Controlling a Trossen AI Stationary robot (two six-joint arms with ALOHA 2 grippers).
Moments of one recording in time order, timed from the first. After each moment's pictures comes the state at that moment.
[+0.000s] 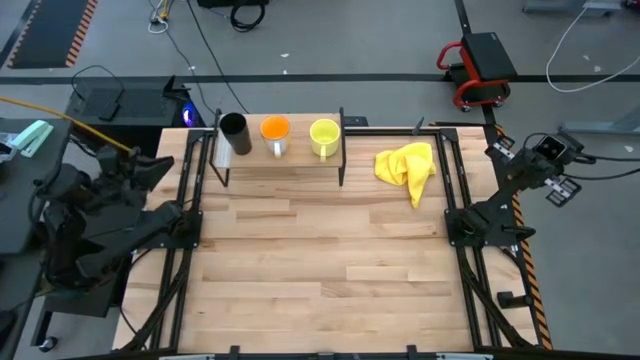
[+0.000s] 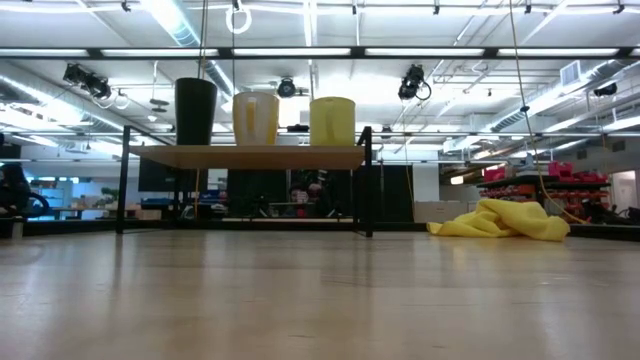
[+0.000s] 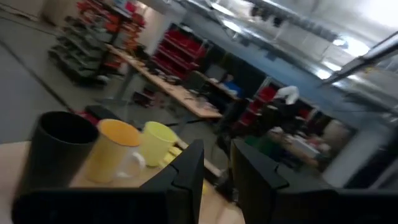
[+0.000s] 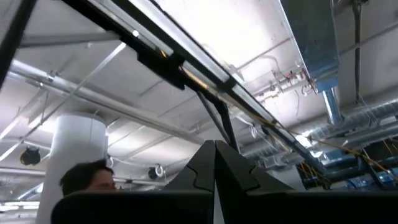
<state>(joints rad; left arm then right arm) 0.73 0.14 0.98 -0.73 0.22 -0.57 0.65 0.01 0.58 0.28 0.09 0.10</state>
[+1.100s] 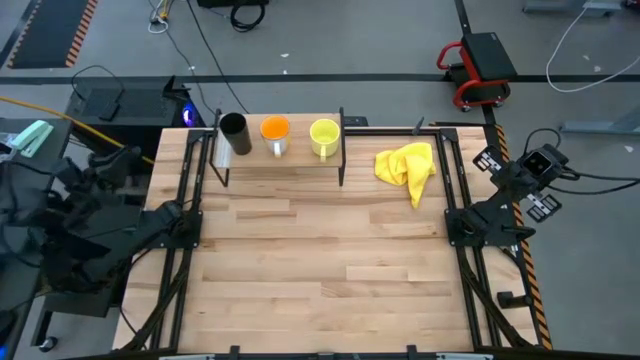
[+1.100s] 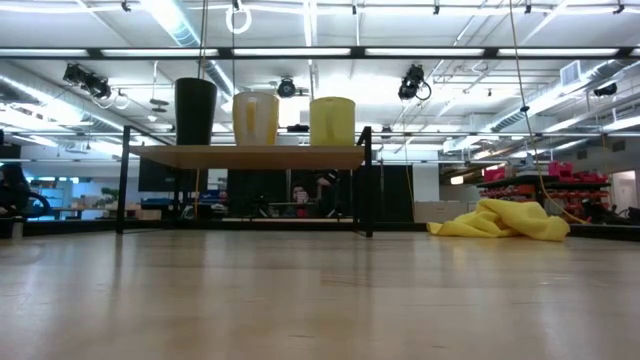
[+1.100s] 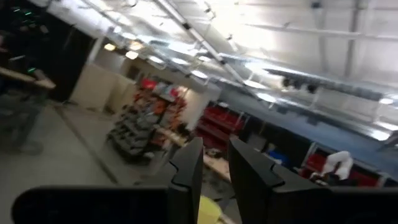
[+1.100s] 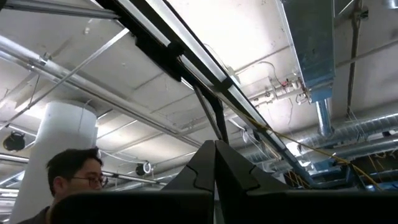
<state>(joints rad) 0.74 0.00 1.03 -0.68 -0.09 -0.46 0.65 0.09 0.46 0.49 0.09 0.00</state>
